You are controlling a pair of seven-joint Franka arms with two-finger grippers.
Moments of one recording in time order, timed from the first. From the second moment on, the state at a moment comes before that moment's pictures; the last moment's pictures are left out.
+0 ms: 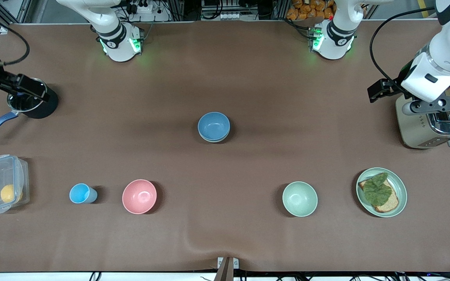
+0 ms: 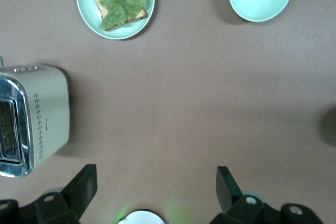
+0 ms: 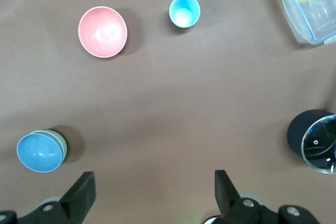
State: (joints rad) left arm -0.12 0.02 -0.07 -1.58 0.04 1.49 -0.22; right arm 0.00 0.01 0.05 -1.46 0.06 1.42 0.27
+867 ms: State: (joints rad) left arm 0.02 0.04 -0.21 -1.55 0.04 1.51 -0.15; right arm 0.03 0.00 0.05 -1.42 0.03 1.37 0.23
